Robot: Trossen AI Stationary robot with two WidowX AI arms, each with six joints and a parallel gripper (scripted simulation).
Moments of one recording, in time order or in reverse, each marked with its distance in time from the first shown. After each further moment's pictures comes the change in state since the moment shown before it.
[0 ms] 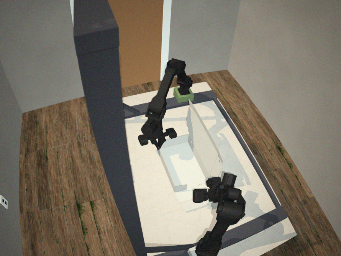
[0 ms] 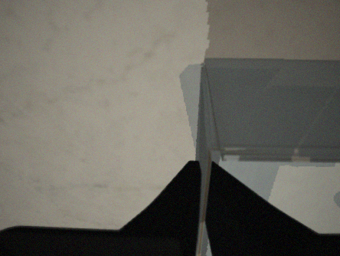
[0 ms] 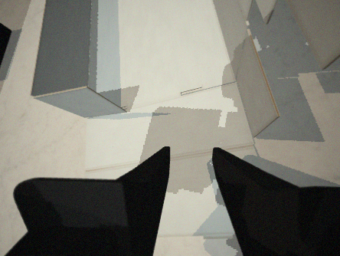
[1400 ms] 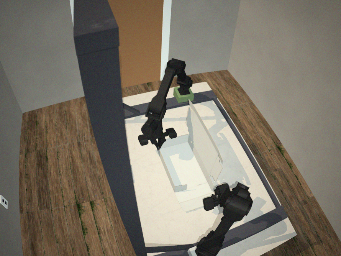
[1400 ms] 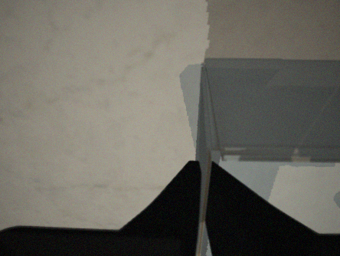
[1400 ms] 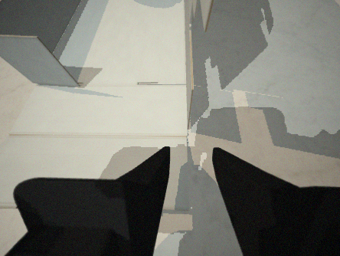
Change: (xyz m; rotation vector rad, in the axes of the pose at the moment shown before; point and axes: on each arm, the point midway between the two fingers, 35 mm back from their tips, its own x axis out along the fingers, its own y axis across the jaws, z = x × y) left arm 0.000 0.000 0.000 0.000 0.000 0.000; right arm -0.009 -0.053 -0.015 -0.258 -0.180 -0.078
